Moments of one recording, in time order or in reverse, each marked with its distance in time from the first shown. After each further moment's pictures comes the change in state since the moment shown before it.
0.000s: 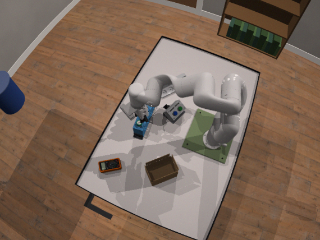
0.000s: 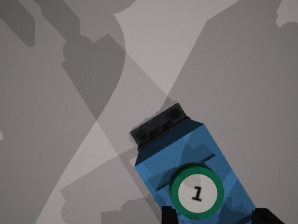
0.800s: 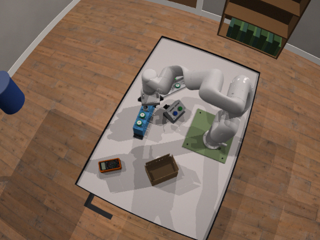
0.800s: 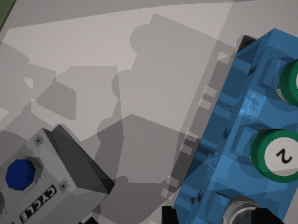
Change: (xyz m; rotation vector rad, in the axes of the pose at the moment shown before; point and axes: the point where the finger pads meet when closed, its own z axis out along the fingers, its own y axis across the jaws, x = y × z) arm -0.095 0.025 0.000 0.005 0.001 -0.944
